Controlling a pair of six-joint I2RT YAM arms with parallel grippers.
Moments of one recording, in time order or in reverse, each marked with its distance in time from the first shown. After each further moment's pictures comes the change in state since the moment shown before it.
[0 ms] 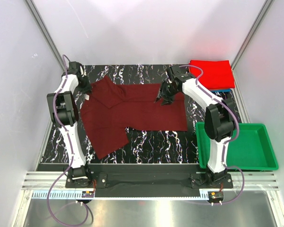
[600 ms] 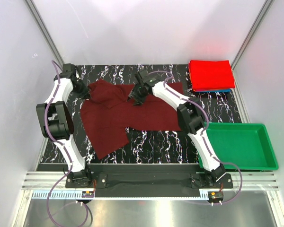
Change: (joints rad) left arm 0.000 -0.372 -0.306 -0.115 0.005 -0.247; right arm 0.218 0.429 0.485 0.042 0.052 0.372
